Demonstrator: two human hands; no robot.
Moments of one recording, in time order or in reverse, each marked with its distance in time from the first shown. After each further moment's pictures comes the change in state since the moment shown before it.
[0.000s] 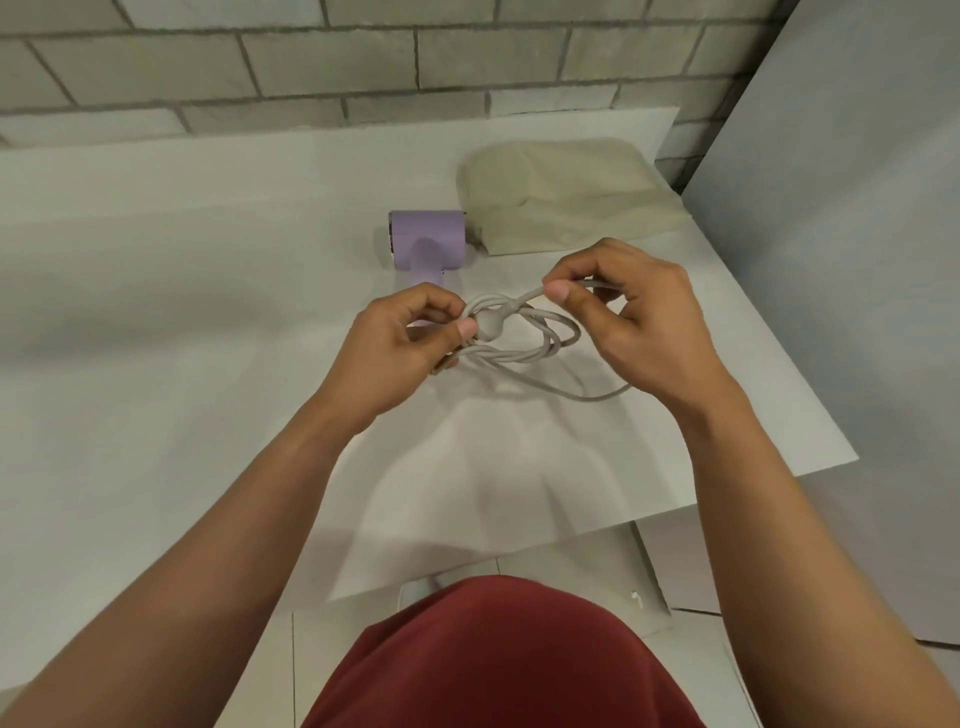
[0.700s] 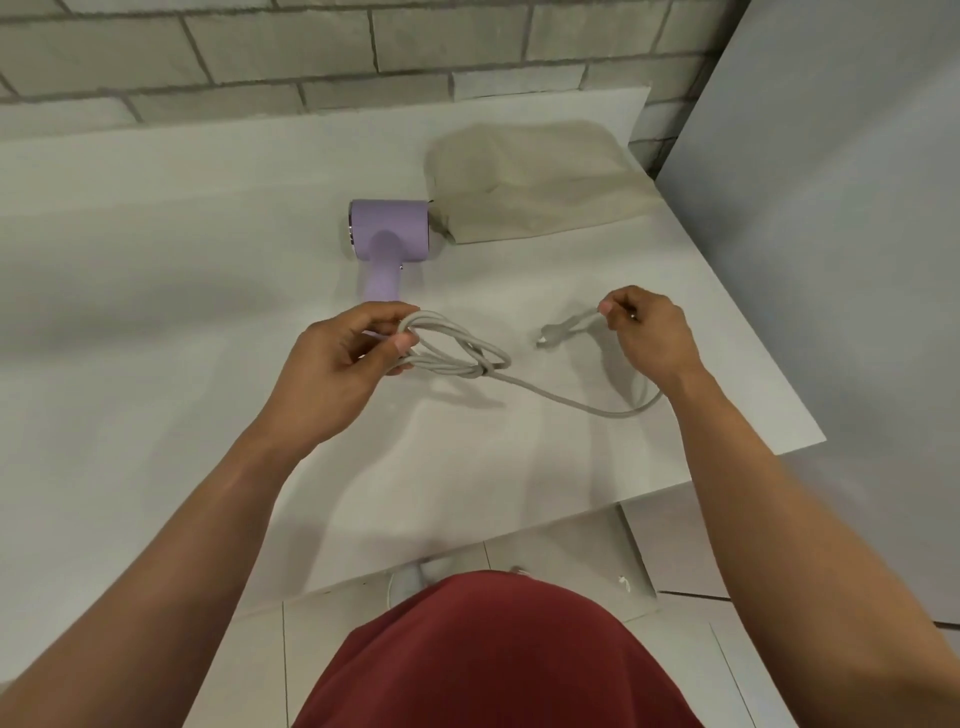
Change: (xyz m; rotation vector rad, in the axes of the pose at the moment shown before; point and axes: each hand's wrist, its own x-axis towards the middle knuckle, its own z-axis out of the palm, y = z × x) left_hand -0.021 -0.007 0.006 0.074 0.014 0.043; right_hand -0.023 0.153 -0.013 -0.118 -0.030 0.629
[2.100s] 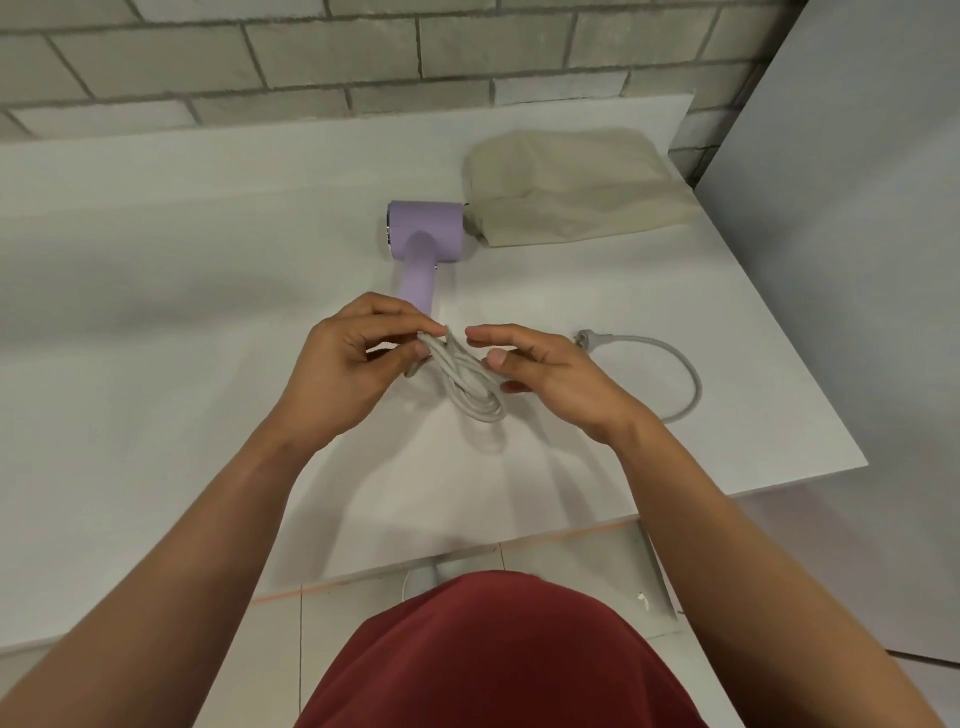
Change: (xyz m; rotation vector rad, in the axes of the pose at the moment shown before) left_hand -0.008 -0.003 -0.015 0.152 0.043 0.198; right_hand -0.065 -0.090 0.062 0.493 -0.629 -0.150
